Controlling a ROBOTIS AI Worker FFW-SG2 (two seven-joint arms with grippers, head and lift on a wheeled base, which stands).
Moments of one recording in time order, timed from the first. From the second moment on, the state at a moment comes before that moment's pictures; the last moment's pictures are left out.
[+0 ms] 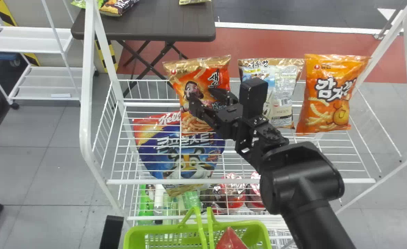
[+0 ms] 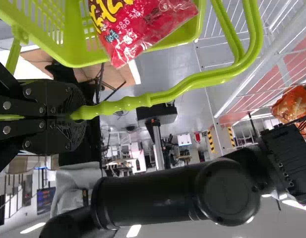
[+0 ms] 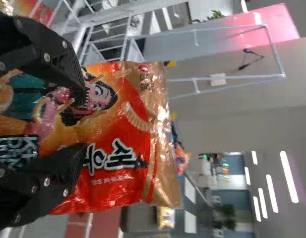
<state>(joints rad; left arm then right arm) 0.57 0.03 0.01 -2.25 0.29 1.48 -1.05 -0.11 0.00 0.24 -1.48 -0.06 0.28 0.31</state>
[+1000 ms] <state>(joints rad) 0.56 0.03 0.01 -2.25 0.29 1.49 -1.05 -0.01 0.00 0.23 -1.61 -0.09 0.29 0.33</state>
